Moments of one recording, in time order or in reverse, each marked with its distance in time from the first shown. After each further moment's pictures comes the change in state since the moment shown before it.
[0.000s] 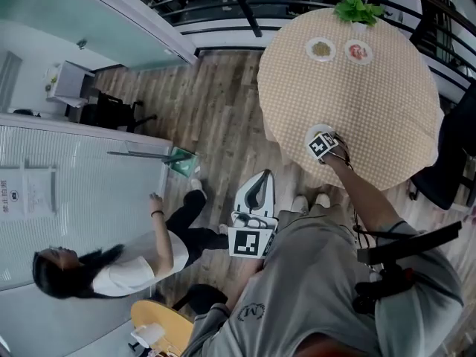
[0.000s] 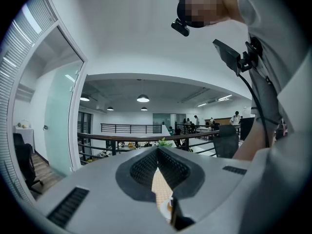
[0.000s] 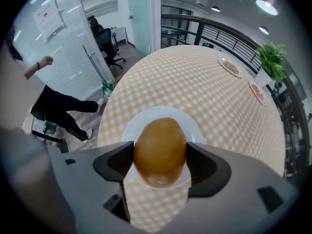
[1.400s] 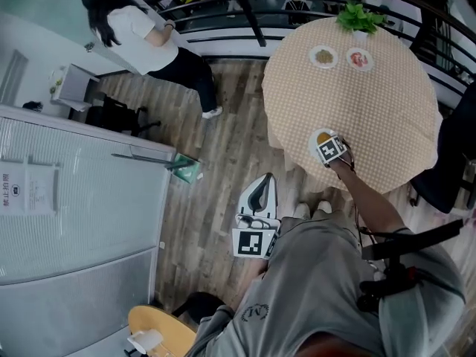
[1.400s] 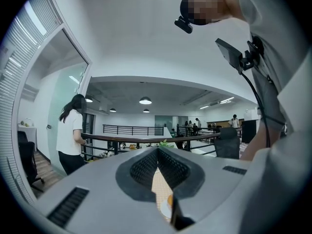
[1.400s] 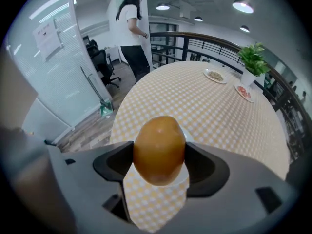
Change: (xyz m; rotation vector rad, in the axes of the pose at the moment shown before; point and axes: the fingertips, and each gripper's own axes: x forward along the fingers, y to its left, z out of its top) left arm -0.024 0.007 -0.008 -0.026 -0.026 0.031; right arm -0.048 -0.002 0.019 0.127 -0.175 0.006
